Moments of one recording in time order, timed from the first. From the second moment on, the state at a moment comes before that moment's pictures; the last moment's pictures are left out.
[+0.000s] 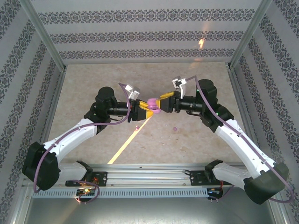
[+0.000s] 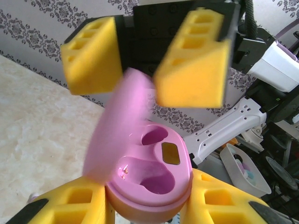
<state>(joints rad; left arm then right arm) -0.52 1.26 0.86 0.32 1.02 -0.44 0.44 1.09 1.02 -0.23 -0.74 0.40</state>
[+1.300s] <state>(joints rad) -0.34 1.02 0.45 0.28 0.73 -0.31 0.46 1.53 1.04 -0.54 -0.45 0.68</state>
